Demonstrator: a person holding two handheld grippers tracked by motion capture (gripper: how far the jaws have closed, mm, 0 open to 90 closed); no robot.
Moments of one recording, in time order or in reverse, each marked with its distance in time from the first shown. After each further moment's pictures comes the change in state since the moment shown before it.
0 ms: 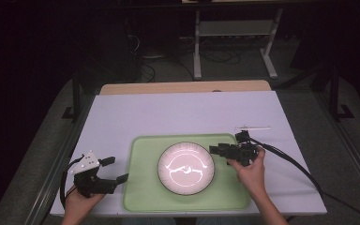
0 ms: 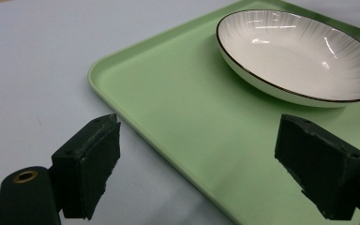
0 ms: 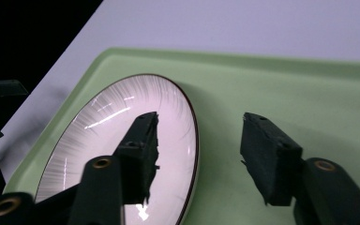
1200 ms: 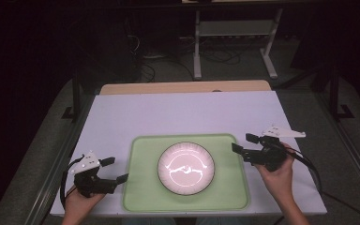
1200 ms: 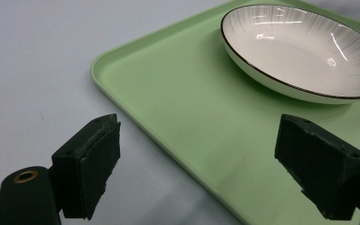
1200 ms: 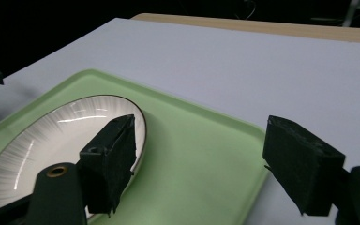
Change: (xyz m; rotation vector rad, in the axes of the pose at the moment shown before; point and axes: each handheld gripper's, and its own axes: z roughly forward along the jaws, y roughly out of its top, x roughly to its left) left arm 0.002 -0.001 0.001 0.014 0.008 -0.006; right arm -0.011 -0.007 -0.071 -0.198 -0.130 -0.291
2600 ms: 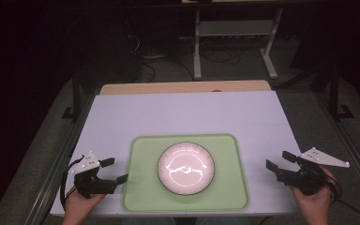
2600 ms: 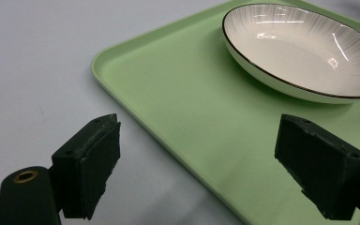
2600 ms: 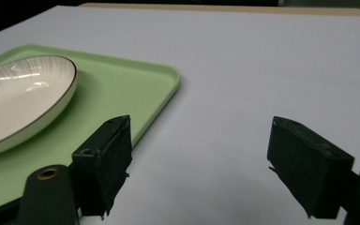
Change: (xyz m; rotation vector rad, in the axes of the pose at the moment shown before) left arm -0.001 -0.002 0.000 0.001 0.004 -0.014; right arm -0.038 -0.064 -0.072 -0.020 -0.179 0.028
